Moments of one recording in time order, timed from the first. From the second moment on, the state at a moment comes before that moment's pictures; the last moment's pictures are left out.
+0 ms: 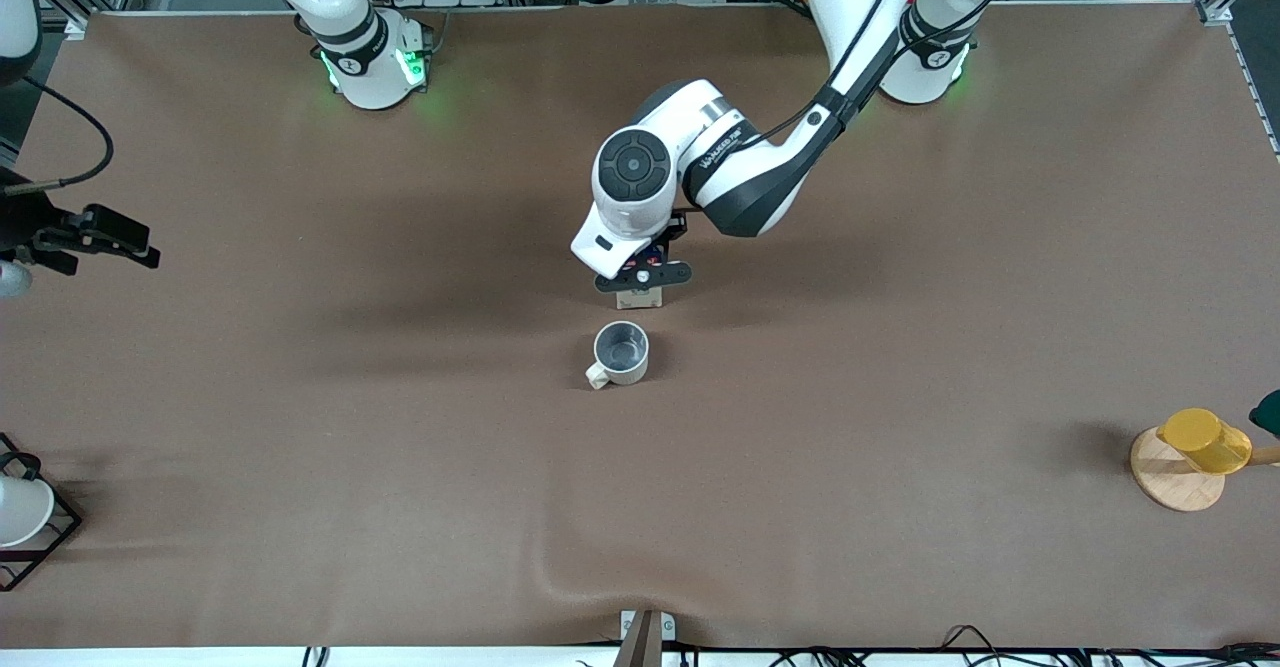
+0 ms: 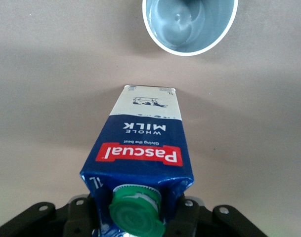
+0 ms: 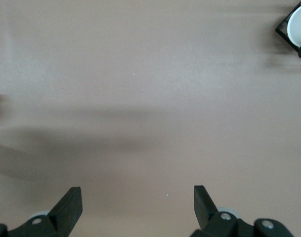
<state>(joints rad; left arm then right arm) -0.63 0.68 -0.26 -1.33 -0.05 1.86 -0.96 -0.12 0.06 0.02 -1.61 0.03 1.64 -0.16</state>
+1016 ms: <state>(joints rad) -0.63 0.68 -0.24 -1.33 -0.04 1.88 -0.95 -0.12 0.04 0.02 -1.50 0.03 1.48 -0.07</state>
